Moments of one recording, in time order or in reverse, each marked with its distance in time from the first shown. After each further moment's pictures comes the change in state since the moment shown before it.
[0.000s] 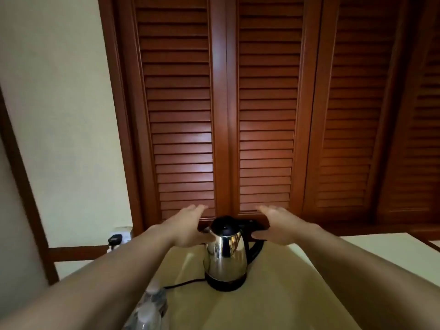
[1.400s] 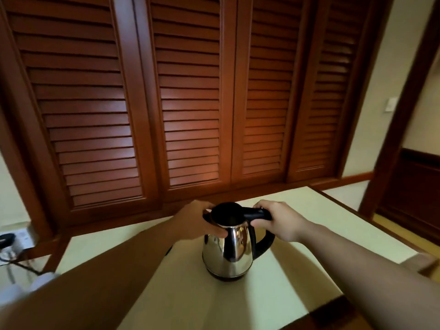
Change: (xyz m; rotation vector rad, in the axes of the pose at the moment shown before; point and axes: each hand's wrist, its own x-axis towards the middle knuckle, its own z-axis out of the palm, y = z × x) left_hand 0.055 0.162 0.123 -0.520 -0.193 0.323; right_hand -0.137 0.159 0.006 0.163 0.165 0.169
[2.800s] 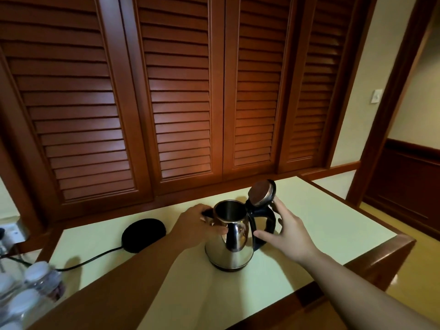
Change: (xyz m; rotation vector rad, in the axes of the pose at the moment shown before) left_hand -0.020 -0.005 0.061 -0.176 0.186 -0.143; right_hand -0.078 0.021 0.038 0.262 0.342 0.035
